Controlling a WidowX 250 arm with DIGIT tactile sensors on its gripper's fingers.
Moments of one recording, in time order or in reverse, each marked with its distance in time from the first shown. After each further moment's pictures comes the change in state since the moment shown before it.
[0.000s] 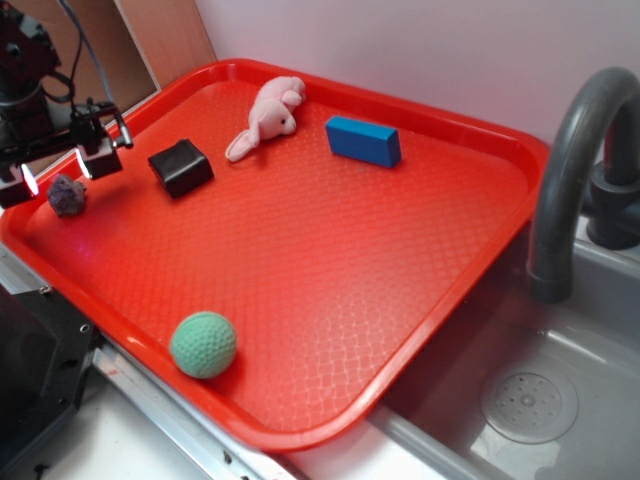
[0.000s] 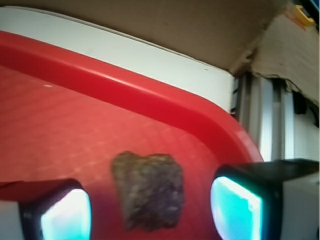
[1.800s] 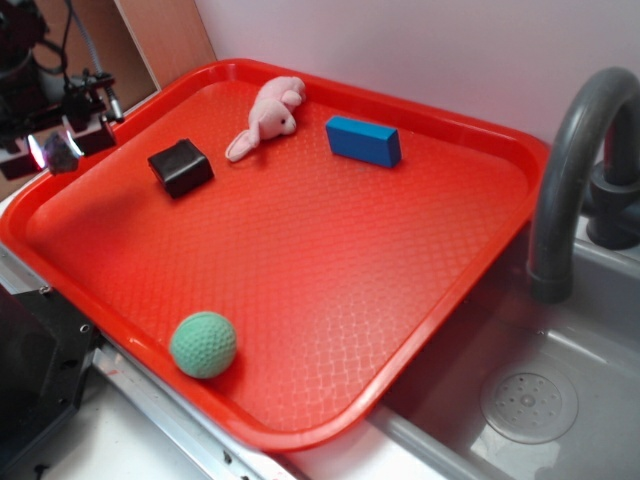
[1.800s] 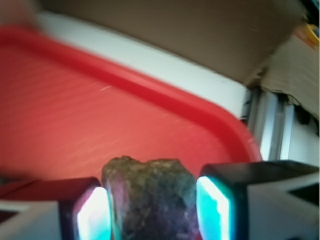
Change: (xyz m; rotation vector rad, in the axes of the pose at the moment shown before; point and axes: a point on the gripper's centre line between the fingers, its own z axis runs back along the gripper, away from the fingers) arm -0.007 -0.036 0.072 -0.219 0.029 -0.212
